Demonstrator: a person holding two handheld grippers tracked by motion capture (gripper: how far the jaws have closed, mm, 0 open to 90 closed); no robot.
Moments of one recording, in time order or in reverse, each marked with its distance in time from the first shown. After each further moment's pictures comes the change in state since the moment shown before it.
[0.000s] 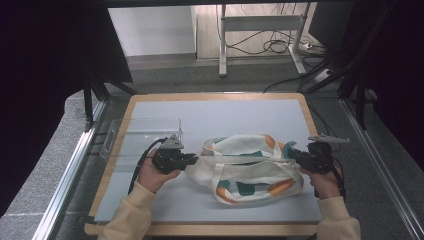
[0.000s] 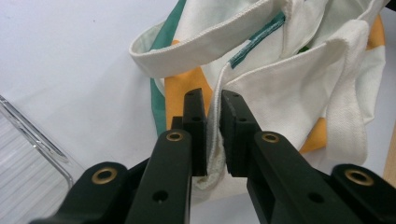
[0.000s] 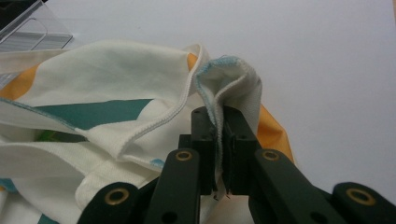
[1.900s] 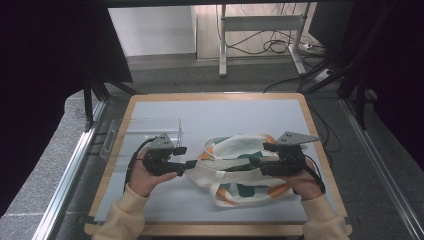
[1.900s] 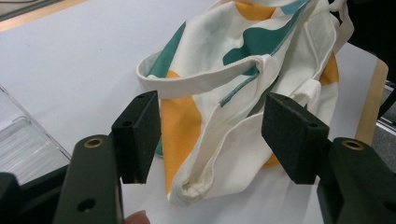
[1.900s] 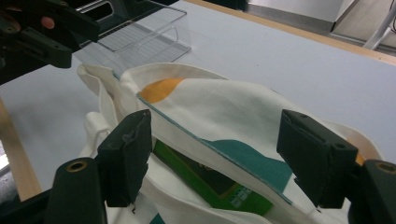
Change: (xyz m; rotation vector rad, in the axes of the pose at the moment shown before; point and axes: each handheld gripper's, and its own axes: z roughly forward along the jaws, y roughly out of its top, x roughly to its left) left arm -0.010 0.005 -0.036 -0.106 -0.008 -0.023; right arm 0.091 0.022 -0.005 -0.069 0.276 -0.331
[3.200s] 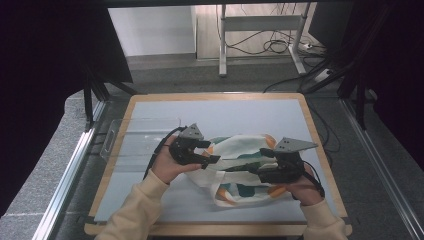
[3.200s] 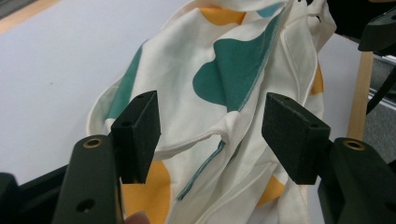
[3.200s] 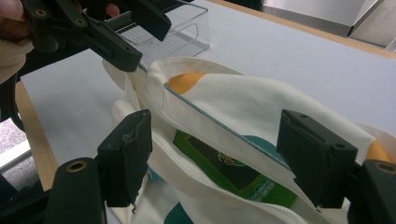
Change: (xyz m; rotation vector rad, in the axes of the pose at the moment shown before) left arm -0.020 0.051 0.052 0.096 -0.088 0.097; right arm 0.012 -0.007 -0.002 0.001 0.047 -0.026
